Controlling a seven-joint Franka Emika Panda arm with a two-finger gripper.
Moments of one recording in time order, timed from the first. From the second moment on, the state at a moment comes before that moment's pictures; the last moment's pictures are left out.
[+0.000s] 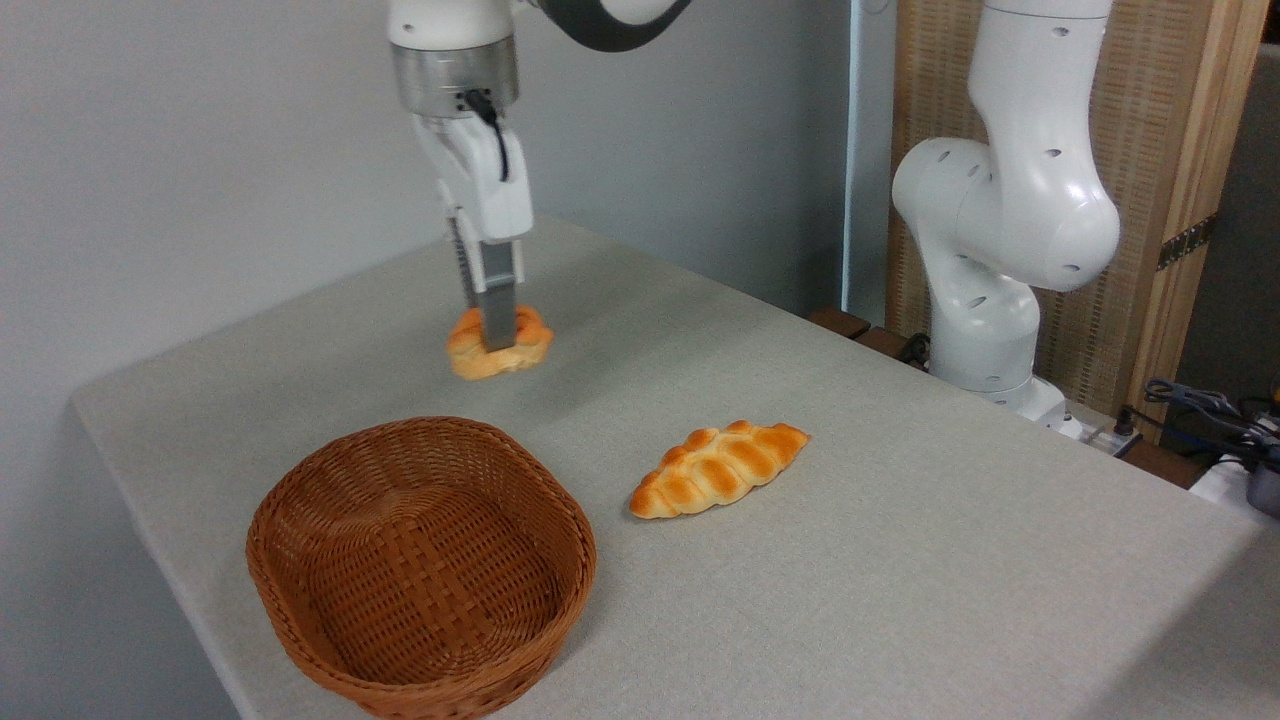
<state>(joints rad) -0.21 -0.13 -0.05 -1.90 -0.09 1.86 0.81</state>
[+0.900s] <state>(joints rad) -0.21 0.17 -0.04 -1.77 0.03 2.11 0.81</state>
